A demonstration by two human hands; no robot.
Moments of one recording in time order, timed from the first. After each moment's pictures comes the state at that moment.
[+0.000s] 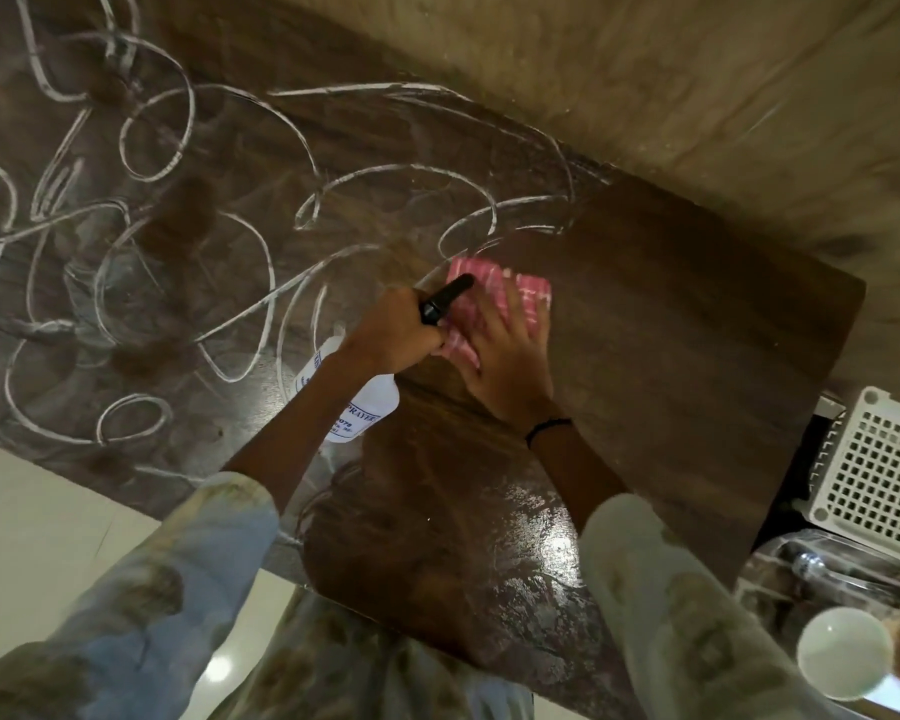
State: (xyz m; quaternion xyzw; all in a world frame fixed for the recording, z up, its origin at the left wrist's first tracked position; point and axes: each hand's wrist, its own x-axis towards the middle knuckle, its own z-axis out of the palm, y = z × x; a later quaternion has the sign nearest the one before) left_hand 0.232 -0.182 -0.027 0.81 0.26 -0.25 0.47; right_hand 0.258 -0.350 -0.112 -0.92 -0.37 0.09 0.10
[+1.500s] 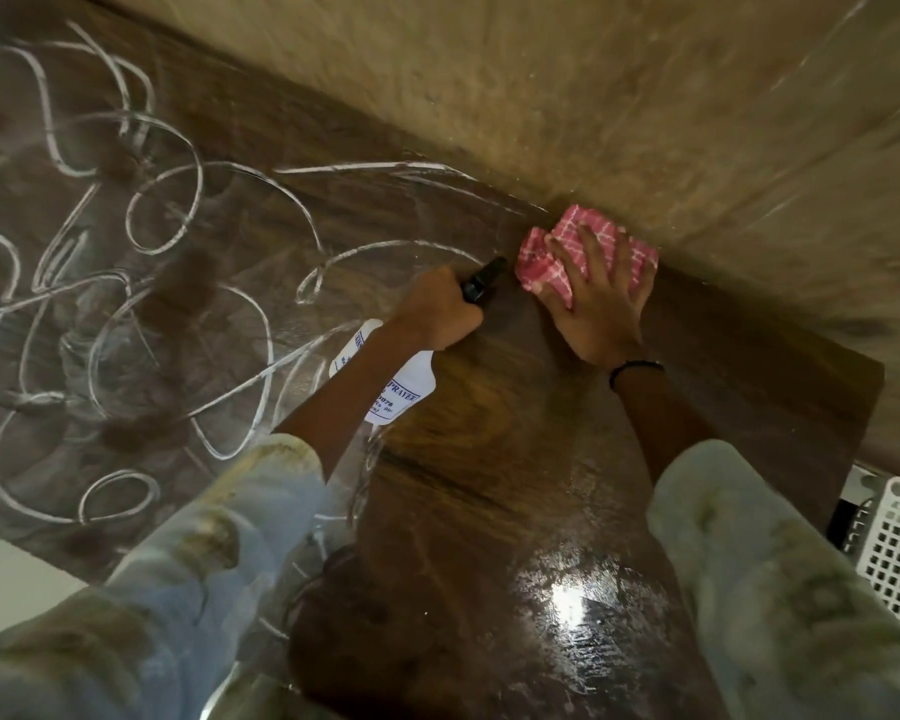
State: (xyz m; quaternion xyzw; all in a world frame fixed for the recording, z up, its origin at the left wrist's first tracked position) left_hand 0.340 -0.172 -0.021 0.83 0.25 -0.24 0.44; right_hand 0.424 -0.360 -0.103 -0.96 -0.24 0.16 0.05
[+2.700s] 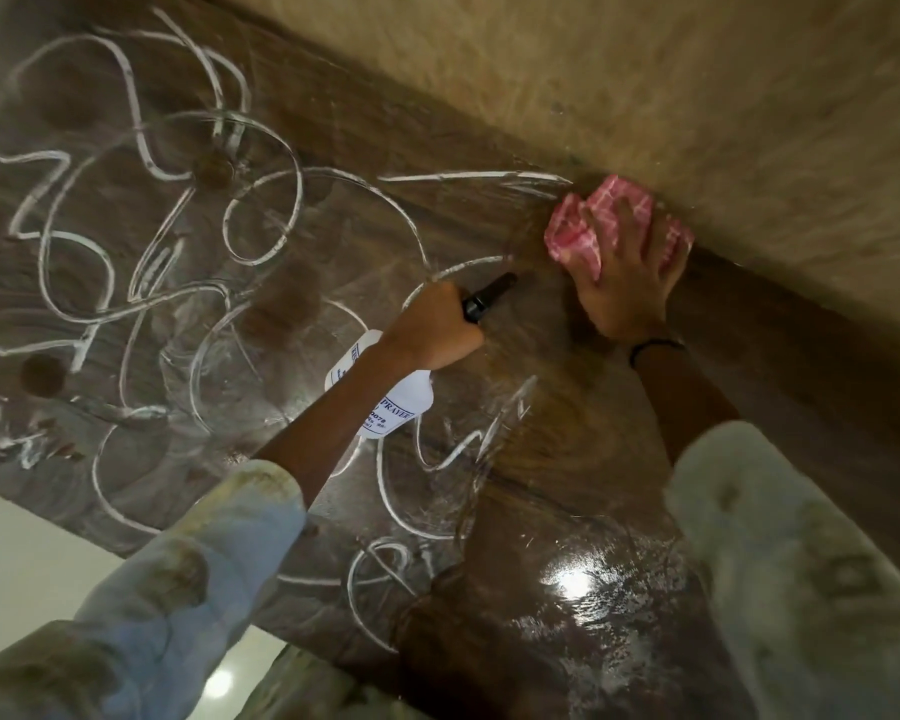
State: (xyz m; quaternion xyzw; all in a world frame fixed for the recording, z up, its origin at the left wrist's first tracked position) left_hand 0.294 -0.048 -0.047 0.83 0.24 -0.24 0.44; right_hand 0.421 -0.239 -0.106 -0.97 -0.20 0.13 0.04
